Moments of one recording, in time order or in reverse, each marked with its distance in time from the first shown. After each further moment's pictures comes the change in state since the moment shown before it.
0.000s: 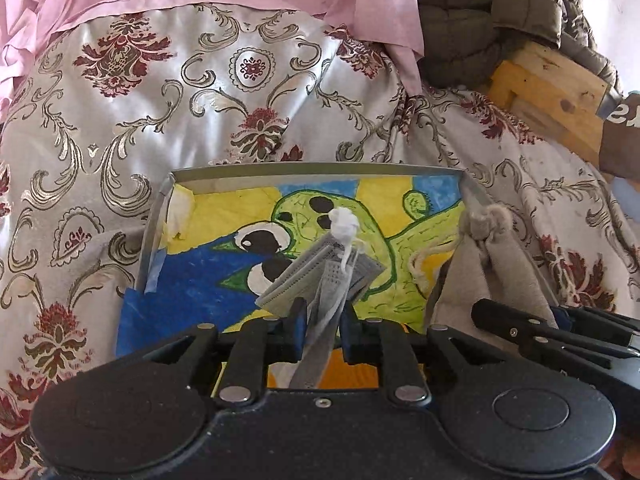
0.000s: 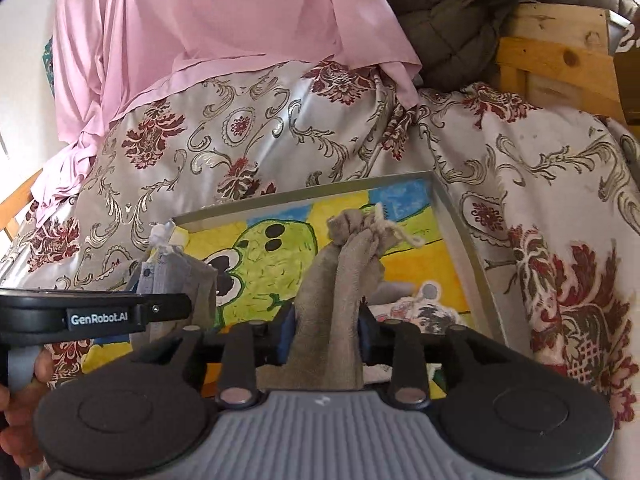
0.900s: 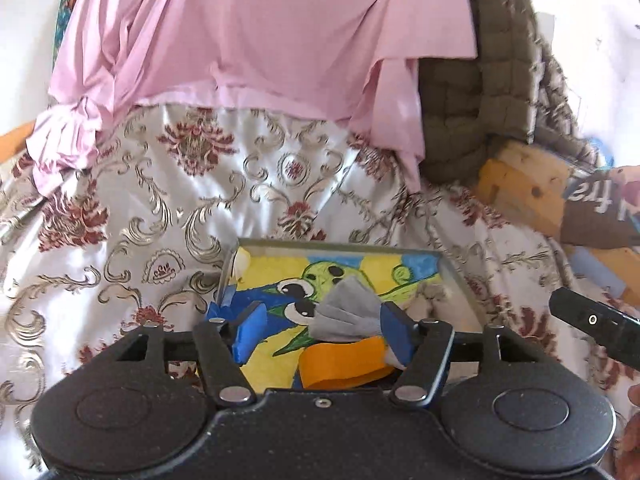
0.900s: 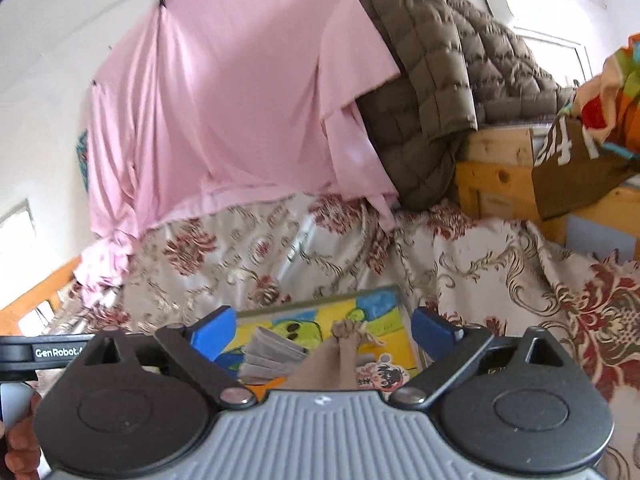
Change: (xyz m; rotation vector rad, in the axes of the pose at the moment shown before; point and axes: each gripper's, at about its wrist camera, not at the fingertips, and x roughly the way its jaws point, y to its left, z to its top) left arm -0.158 -0.018 -0.041 -0.066 -0.277 0.073; right arm -0.172 0.002 -0.017 0.022 -0.355 0.018
